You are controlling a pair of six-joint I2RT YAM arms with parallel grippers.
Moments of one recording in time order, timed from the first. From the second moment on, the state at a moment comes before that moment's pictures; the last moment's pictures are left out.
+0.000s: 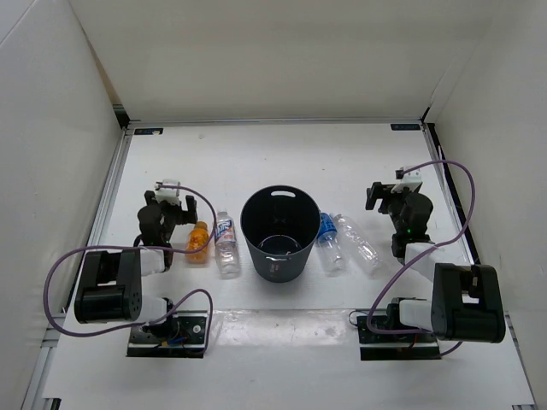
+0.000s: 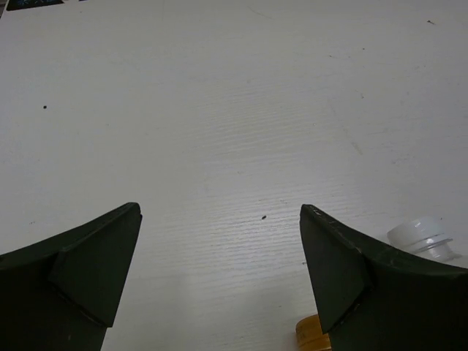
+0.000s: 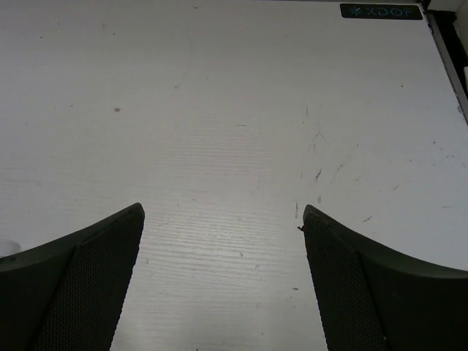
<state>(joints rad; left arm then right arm) 0.05 1.40 0.26 0.93 0.17 0.11 -0.01 1.26 0.36 0.72 -0.12 0.00</state>
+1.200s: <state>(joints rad) 0.12 1.06 0.94 -0.72 0.10 -0.38 -0.01 1.26 0.36 0.72 -0.12 0.00</state>
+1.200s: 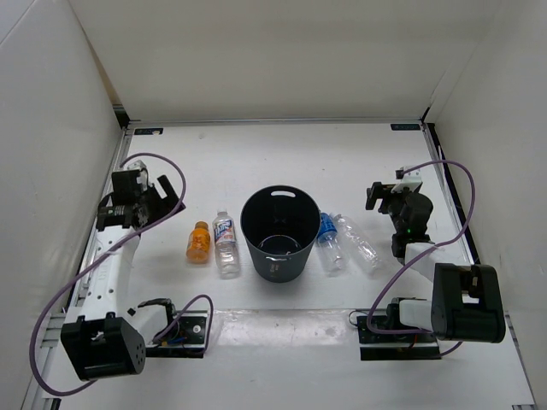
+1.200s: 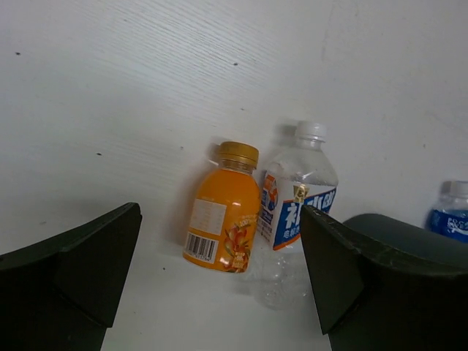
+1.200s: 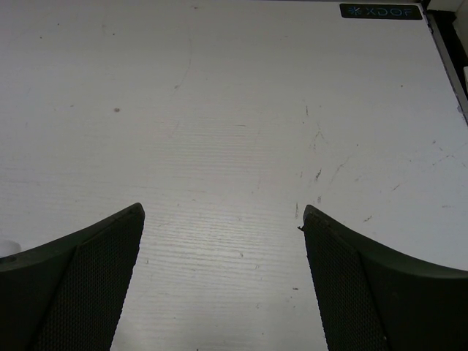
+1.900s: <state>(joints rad) -0.03 1.30 0.85 -0.65 0.18 -0.40 -0.01 1.26 0.36 0.72 -0.10 0.00</state>
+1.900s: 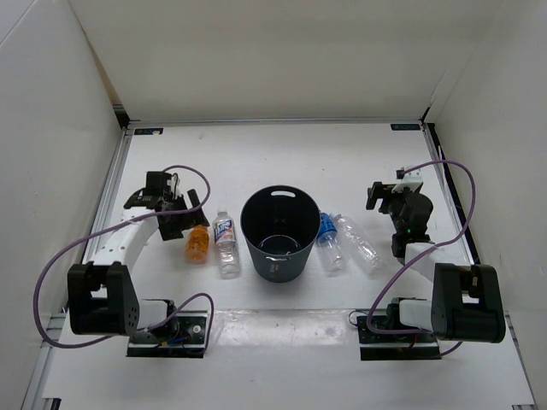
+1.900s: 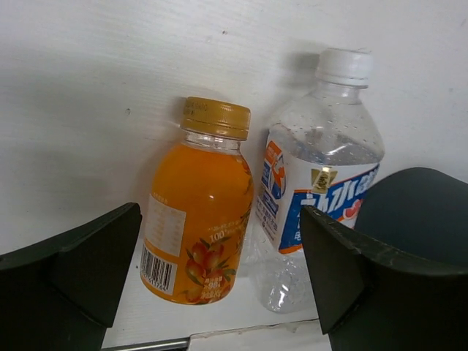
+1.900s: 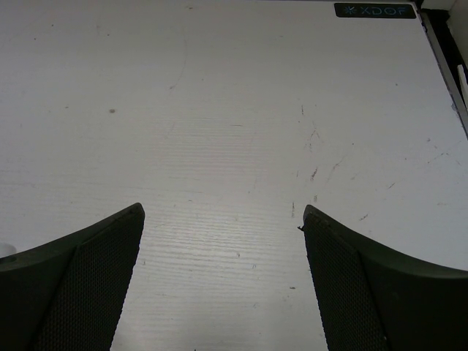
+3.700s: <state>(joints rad) -0.92 1.33 1.39 -0.55 -0.05 -0.25 0.05 1.26 0.36 0.72 -0.04 0.00</state>
